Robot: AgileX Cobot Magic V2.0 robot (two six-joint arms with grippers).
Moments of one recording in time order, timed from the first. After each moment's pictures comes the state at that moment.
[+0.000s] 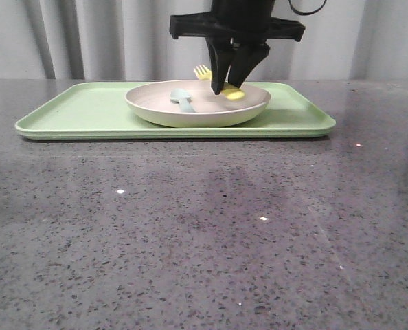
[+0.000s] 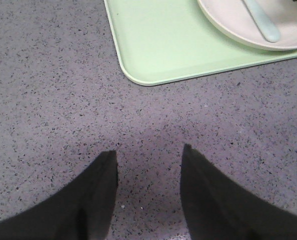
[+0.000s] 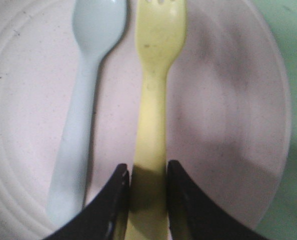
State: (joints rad) left arm -0.31 0.92 -0.94 0.00 0.90 -0.18; right arm 0.51 2.08 -2.00 0.03 1.10 0.19
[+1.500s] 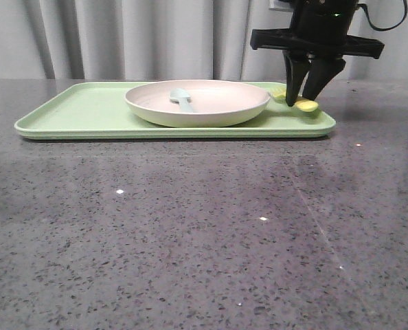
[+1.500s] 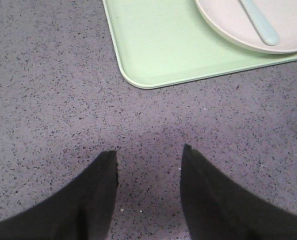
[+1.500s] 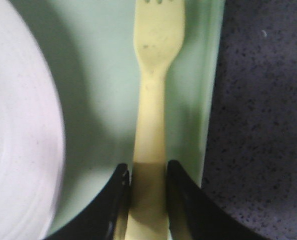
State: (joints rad) left arm -0.31 0.92 -0.94 0.00 0.89 -0.18; right arm 0.29 2.07 -1.93 0.08 1.15 0.20
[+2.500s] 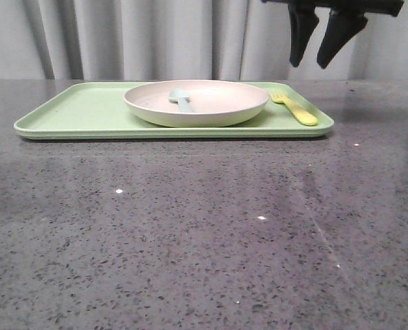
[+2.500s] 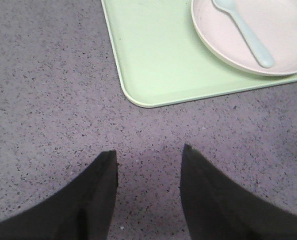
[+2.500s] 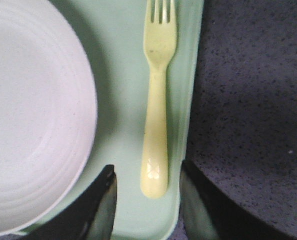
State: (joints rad) left arm -0.31 0.90 -0.94 0.04 0.83 -0.23; right arm 0.29 1.93 -1.93 0.08 1.19 0.21
